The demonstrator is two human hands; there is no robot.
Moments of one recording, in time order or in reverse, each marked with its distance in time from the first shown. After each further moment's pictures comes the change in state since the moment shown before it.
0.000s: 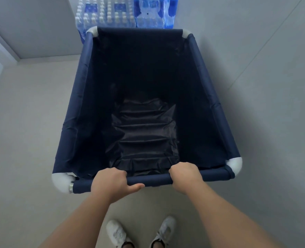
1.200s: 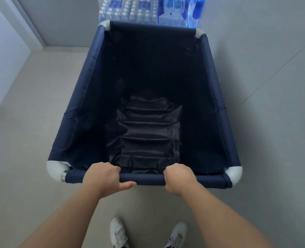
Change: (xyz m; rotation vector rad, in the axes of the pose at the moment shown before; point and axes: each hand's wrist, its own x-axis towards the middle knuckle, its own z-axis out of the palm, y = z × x) left_hand 0.023 0.019 -0.005 0.057 -0.027 -0.082; right_hand 0.035 0.041 -0.009 0.020 -0.017 -0.185
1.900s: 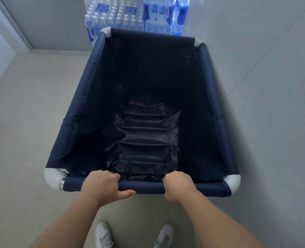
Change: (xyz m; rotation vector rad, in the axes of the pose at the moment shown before) left_hand 0.001 0.078 0.000 -0.001 0.054 0.060; right_hand -0.041 0.061 0.025 0.012 -0.035 0.053
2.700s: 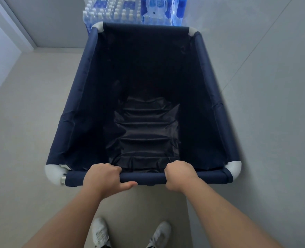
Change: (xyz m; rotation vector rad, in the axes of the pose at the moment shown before) left_hand 0.030 0.057 -0.003 -0.026 0.053 -0.057; right_hand 0.007 0.071 -0.007 -0.020 -0.003 -0.041
